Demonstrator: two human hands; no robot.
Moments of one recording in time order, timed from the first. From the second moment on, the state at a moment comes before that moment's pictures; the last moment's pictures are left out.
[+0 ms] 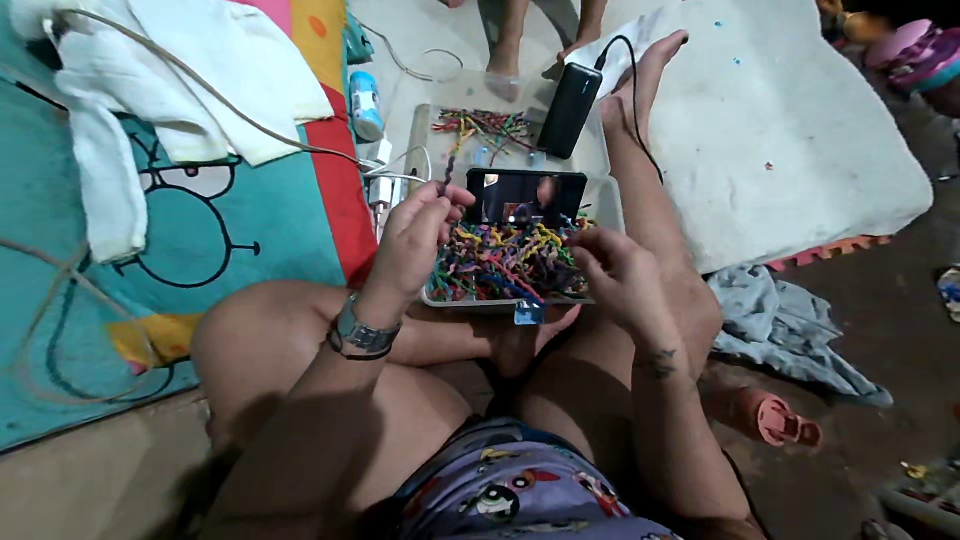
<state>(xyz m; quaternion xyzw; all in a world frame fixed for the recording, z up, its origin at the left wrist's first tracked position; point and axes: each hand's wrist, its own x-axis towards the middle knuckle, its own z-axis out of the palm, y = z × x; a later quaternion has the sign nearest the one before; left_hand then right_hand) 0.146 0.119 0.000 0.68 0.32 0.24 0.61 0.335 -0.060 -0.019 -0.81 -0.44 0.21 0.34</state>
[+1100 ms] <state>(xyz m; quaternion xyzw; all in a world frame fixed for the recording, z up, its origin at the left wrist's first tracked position) 0.184 0.085 -0.046 0.91 0.11 0.14 0.38 0.322 -0.072 -0.019 -0.74 -0.52 0.19 0.39</state>
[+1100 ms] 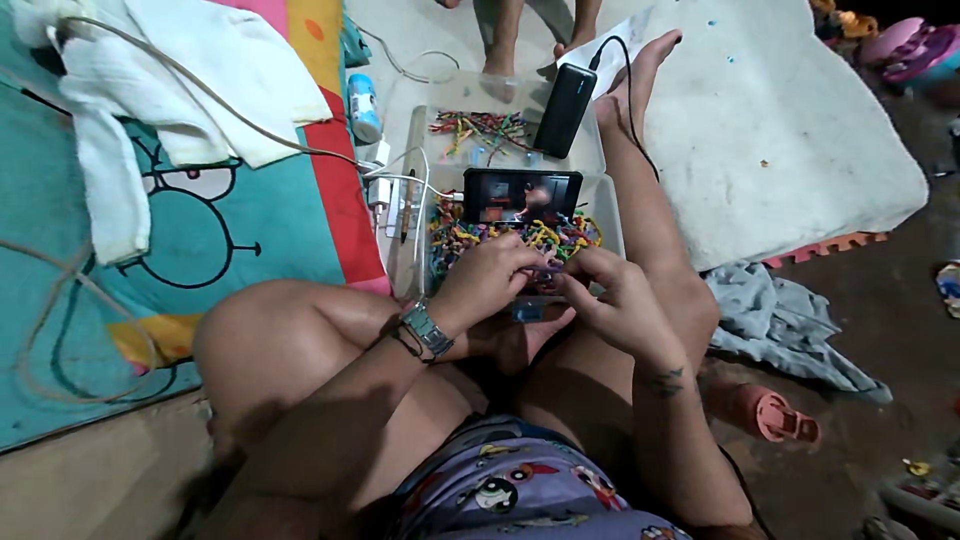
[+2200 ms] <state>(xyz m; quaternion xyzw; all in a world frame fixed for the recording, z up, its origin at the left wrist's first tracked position) 0.160 0.092 -0.022 0.78 0.13 0.33 0.51 0.315 -0.057 -0.053 -0.69 -0.51 0.06 0.51</state>
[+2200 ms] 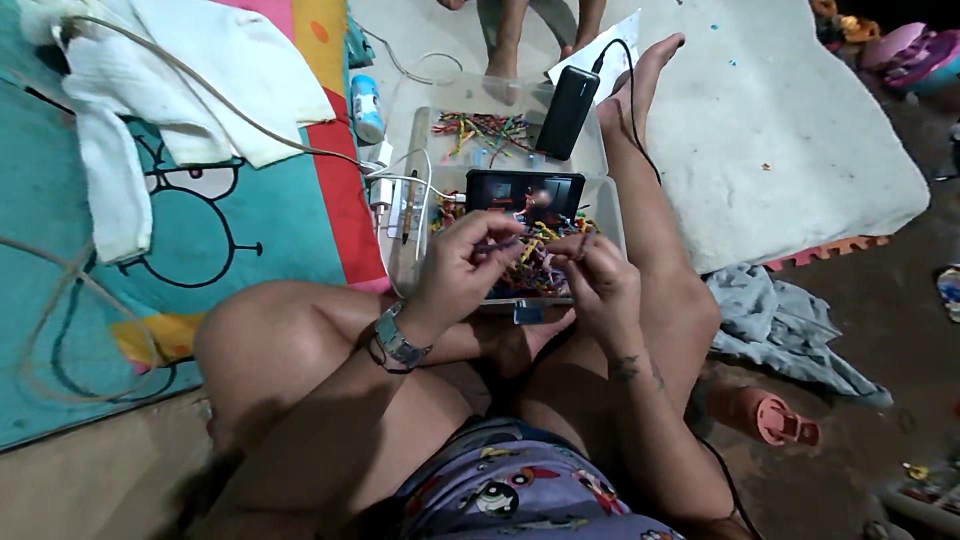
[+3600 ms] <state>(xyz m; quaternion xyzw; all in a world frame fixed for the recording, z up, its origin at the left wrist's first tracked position) 0.168 0.074 -0.035 0.83 0.09 0.13 0.54 0.300 -0.064 -0.069 -0.54 -0.37 0.27 0.70</state>
